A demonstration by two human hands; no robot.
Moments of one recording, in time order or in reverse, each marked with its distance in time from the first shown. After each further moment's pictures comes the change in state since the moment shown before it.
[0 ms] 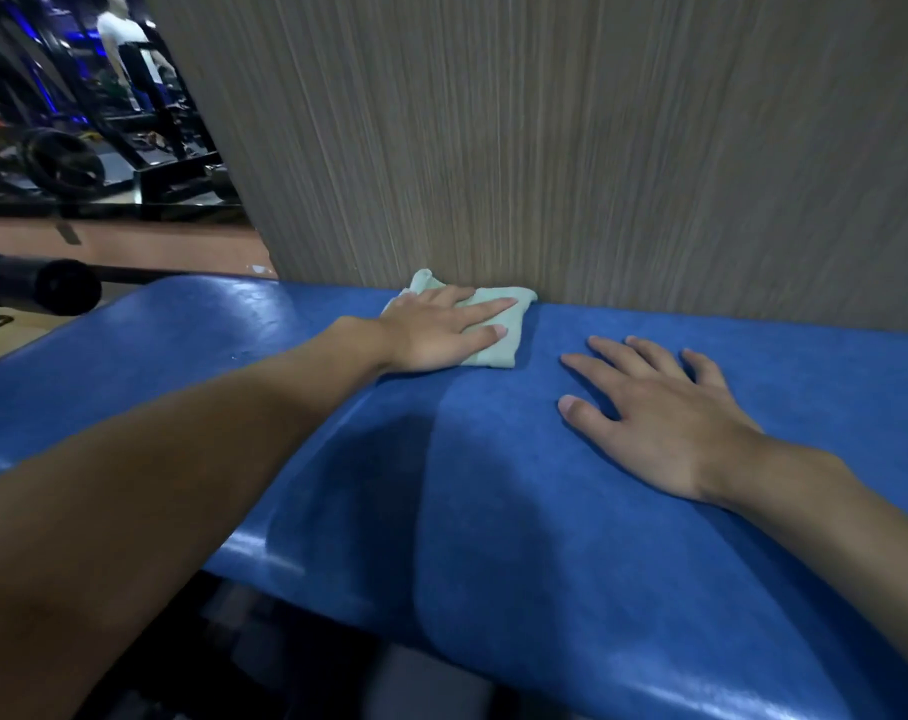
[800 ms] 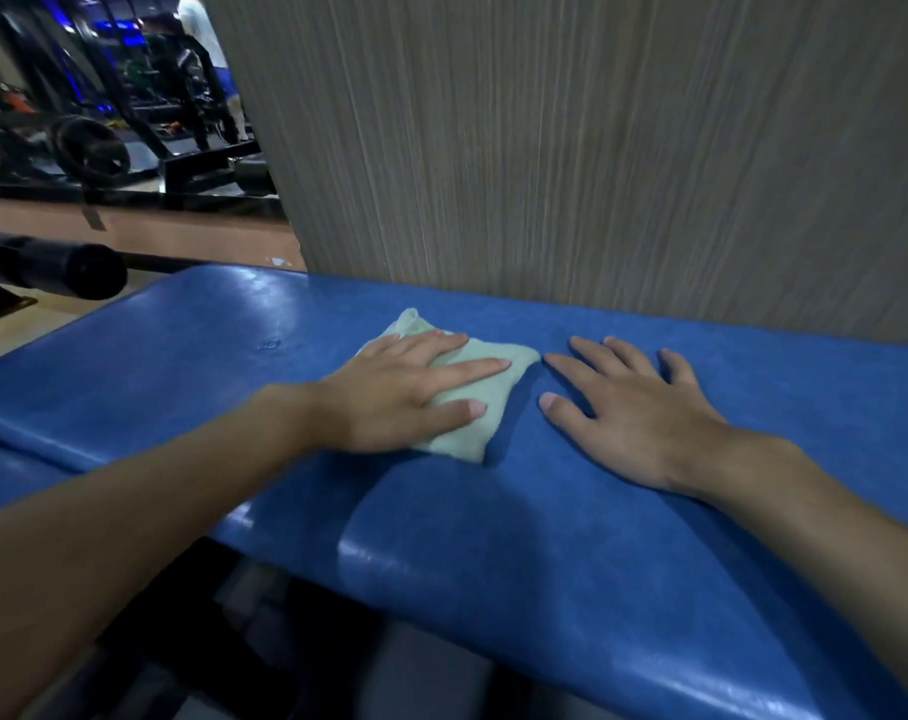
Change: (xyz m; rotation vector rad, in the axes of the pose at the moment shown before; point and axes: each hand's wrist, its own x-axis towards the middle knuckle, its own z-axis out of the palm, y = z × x) left_hand -0.102 -0.014 0.013 0.003 -0.002 0.106; right_hand 0.020 -0.032 0.006 -0.035 -0.019 -0.064
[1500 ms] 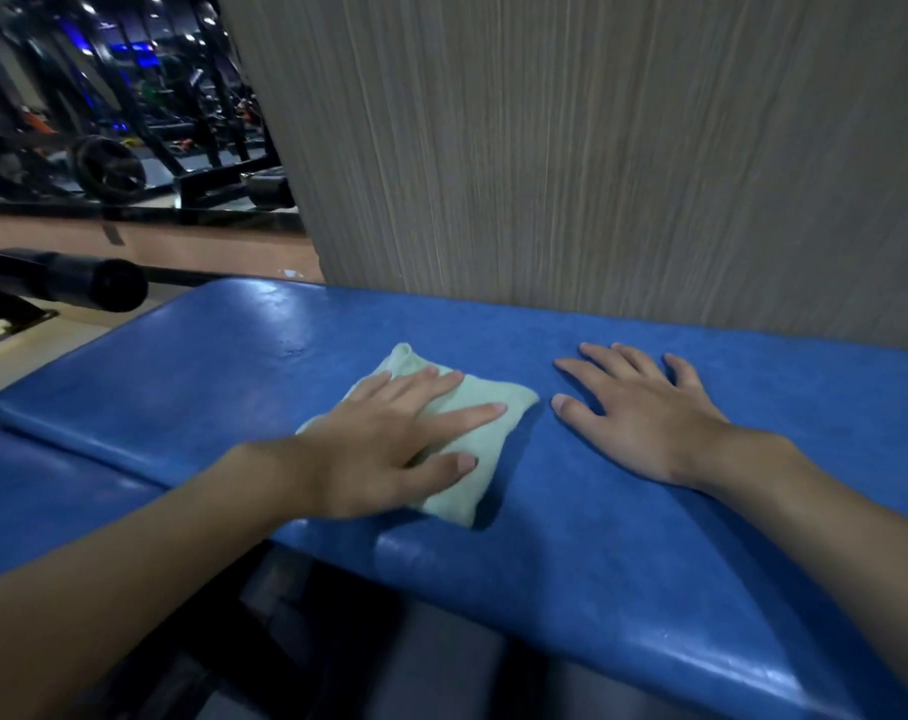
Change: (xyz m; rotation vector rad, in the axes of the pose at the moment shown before) left_hand -0.060 0.008 0.008 0.042 0.013 0.059; right_hand -0.005 -0.002 -0.002 0.028 0.012 0.007
